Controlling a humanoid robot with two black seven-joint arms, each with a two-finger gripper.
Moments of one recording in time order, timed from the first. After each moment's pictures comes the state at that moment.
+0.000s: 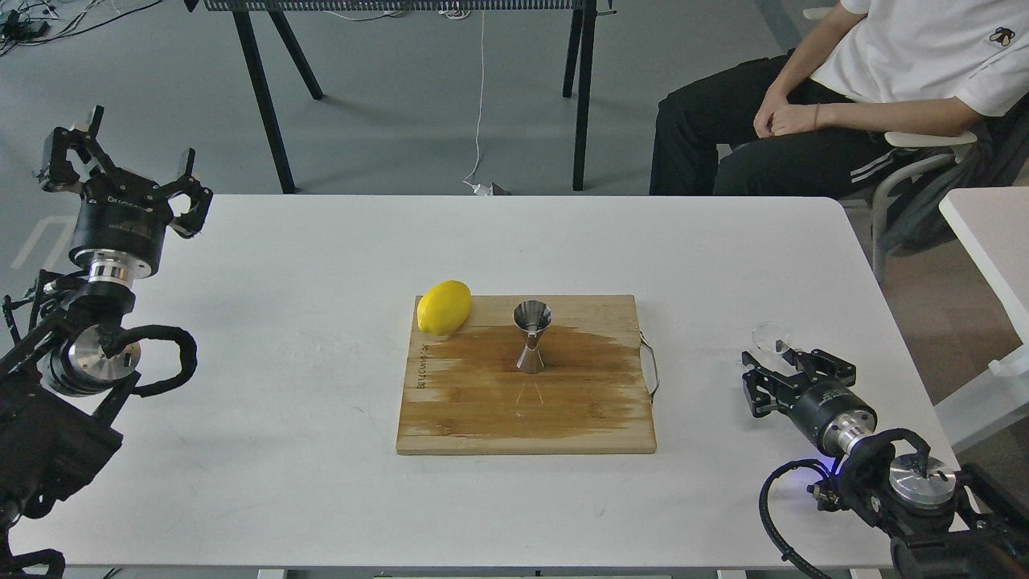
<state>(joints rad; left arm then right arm) -0.52 0.39 -1.10 -0.73 0.12 -0.40 -0.49 0.21 -0.22 1.23 0.74 0.38 0.21 -0.24</state>
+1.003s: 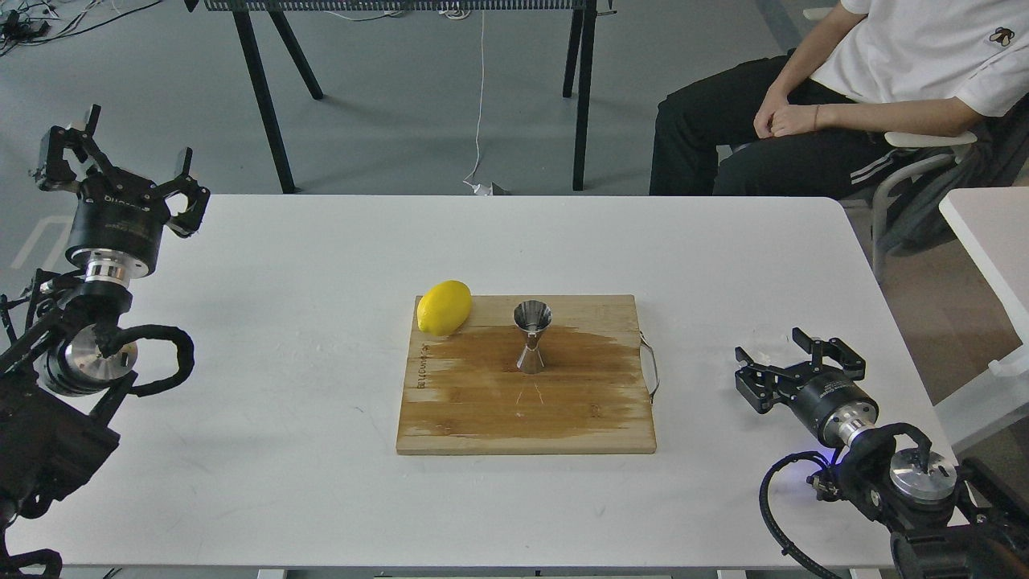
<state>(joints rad) -0.52 0.40 -1.10 -0.73 0.12 -0.40 -0.49 0.23 -0.22 1.23 0.75 0.38 0.27 -0.23</state>
